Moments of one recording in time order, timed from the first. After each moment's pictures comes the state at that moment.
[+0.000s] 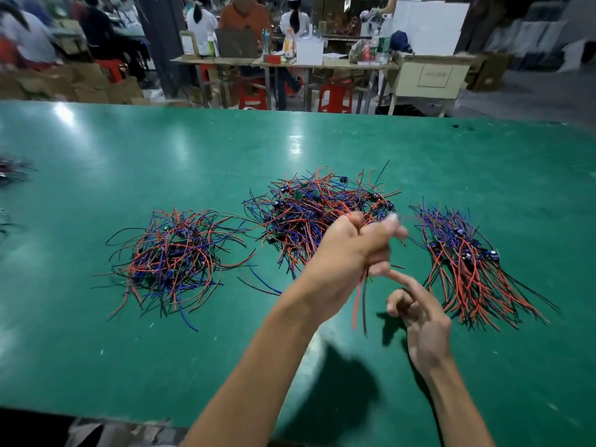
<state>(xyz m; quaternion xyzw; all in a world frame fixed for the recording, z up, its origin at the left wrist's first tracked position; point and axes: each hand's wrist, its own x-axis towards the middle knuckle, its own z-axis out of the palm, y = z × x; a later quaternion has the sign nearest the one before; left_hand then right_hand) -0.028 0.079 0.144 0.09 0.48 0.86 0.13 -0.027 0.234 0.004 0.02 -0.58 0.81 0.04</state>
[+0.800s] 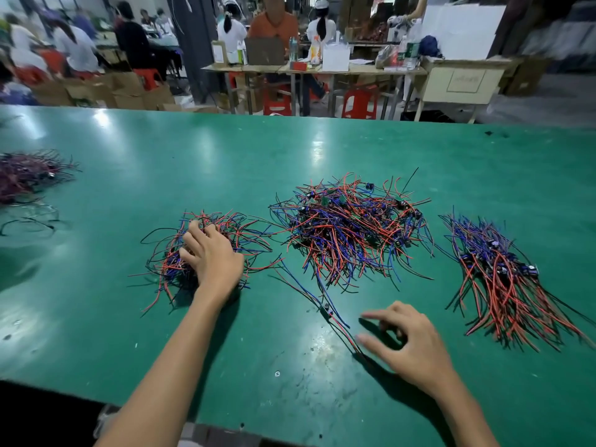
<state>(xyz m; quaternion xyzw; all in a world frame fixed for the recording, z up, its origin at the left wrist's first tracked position) -0.080 -0.127 0.044 -0.32 0.92 0.18 -0.17 -0.016 0.213 -0.001 0.18 -0.90 0.39 0.05</state>
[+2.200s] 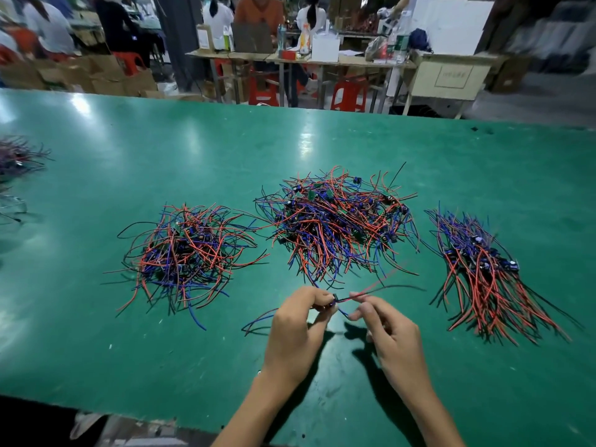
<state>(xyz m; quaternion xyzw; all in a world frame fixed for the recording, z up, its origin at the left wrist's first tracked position) 0.003 0.018 -0.009 0.08 0.82 0.48 -0.29 -0.008 0.190 -0.003 0.09 -0.81 0.57 0.06</state>
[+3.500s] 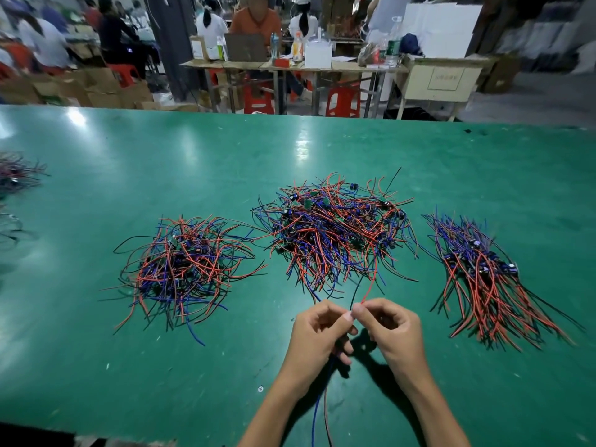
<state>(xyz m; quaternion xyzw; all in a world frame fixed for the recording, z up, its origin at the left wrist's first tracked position) -0.005 0.042 0.007 -0.04 0.61 0.79 0.05 -0.034 0.188 -0.006 0.05 -0.70 0.71 0.07</state>
